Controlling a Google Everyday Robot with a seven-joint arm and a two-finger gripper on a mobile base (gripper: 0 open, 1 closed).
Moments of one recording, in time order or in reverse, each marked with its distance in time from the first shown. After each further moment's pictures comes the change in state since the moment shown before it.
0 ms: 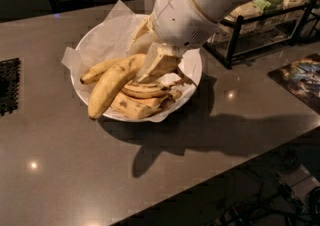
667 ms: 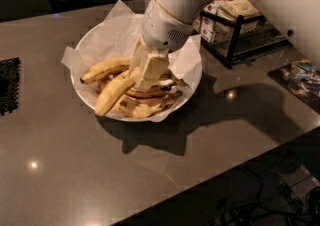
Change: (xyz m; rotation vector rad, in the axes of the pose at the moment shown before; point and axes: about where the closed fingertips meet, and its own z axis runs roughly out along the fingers) arm 0.050 -0.017 0.054 -0.235 0.106 0.192
